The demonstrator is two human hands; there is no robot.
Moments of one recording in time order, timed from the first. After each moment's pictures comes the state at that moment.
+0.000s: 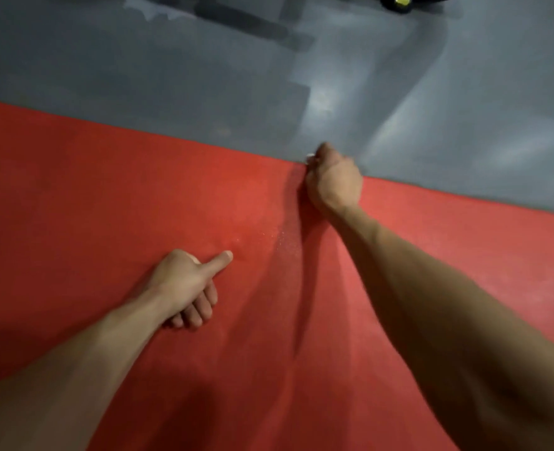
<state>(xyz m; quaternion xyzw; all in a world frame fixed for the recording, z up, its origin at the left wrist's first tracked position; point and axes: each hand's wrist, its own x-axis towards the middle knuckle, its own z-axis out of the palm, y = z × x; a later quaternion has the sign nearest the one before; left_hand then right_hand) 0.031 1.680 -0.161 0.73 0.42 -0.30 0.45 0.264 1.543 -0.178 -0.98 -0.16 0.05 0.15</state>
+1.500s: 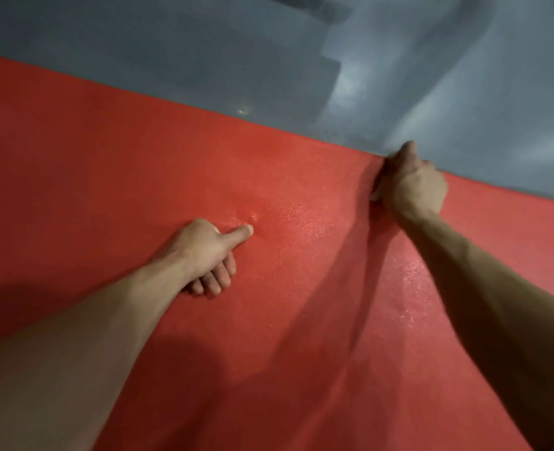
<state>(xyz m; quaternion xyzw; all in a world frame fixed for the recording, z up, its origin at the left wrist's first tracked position) 0.032 1.685 -0.162 0.73 0.42 -0.31 0.44 0.271 1.465 -0.174 -0.99 -0.13 0.00 0.05</state>
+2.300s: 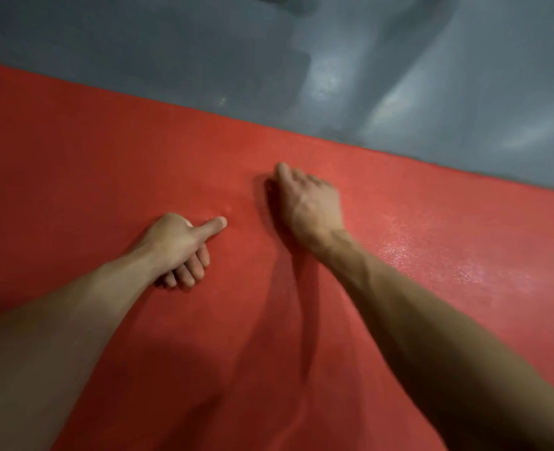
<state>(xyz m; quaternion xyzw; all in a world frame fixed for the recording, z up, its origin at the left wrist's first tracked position) 0.033 1.678 -0.153 0.74 0.43 -0.29 0.42 0.181 1.512 -0.194 -0.91 -0.40 -0.04 0.09</state>
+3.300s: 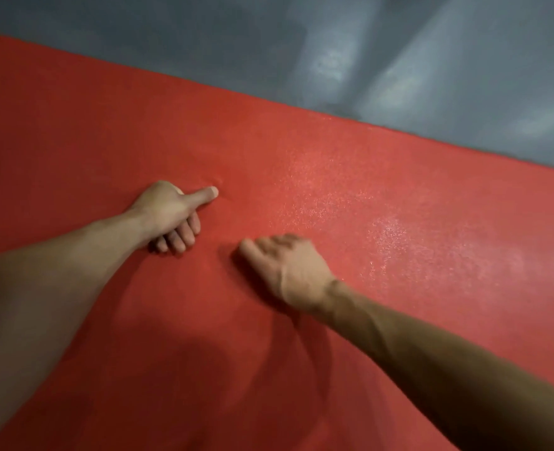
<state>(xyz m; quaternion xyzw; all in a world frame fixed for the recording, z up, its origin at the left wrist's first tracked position) 0.032 1.672 -0.151 0.76 0.43 -0.27 0.42 0.078 1.444 -0.176 -0.80 -0.58 0.06 0.11</state>
